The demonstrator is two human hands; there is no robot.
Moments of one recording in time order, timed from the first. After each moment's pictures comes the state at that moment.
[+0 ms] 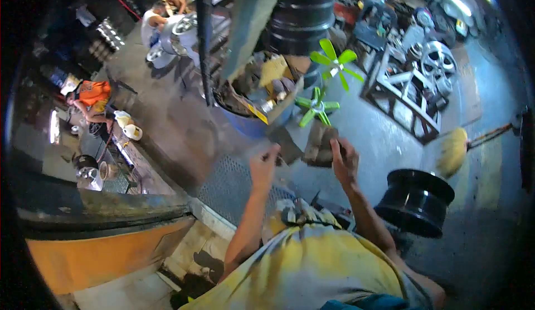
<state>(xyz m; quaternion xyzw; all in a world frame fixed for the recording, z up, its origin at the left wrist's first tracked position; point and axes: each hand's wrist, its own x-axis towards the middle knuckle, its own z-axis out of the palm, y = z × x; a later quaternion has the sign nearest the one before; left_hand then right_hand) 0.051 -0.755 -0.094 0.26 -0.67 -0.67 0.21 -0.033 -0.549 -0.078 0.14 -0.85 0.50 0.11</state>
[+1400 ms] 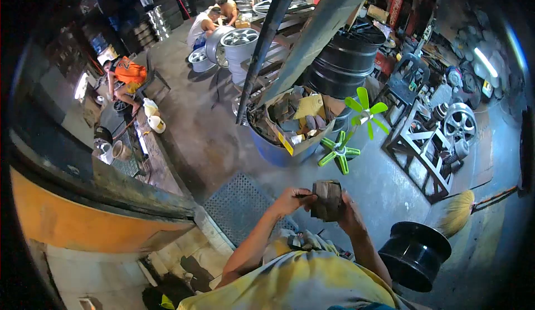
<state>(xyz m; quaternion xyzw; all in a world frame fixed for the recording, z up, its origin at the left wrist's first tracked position) 0.059 -0.776 -0.125 0.03 -0.65 -0.76 -0.06 -0.018 -0.558 -0.104 0.02 -0.40 0.82 -0.42</state>
